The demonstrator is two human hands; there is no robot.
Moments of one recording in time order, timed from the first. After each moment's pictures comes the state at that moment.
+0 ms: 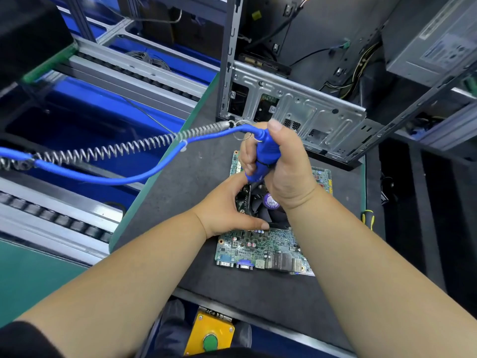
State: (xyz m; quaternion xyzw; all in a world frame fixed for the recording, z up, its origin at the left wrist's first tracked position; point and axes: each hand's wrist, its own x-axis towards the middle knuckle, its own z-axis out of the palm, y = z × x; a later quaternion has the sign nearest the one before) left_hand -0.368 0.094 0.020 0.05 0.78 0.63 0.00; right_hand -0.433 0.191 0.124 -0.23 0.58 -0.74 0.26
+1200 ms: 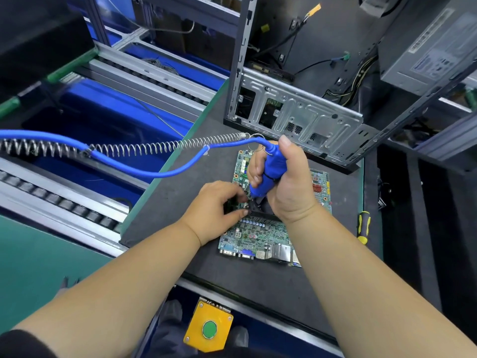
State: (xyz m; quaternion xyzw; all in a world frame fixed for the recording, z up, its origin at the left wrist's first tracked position) left_hand -0.331 0.084 0.010 0.01 0.90 0.42 -0.15; right_hand -0.399 0.206 0.120 -0.17 0.55 -0.77 0.27
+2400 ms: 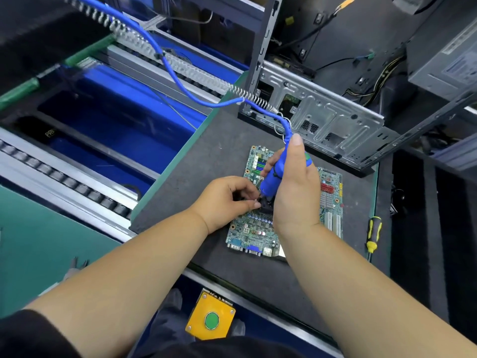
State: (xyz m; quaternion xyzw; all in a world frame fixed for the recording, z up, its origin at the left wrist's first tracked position) left_hand -0.332 0.088 0.016 -0.06 0.77 0.63 -0.07; right_hand -0.366 0.195 0.122 -0.04 0.67 -0.73 0.09
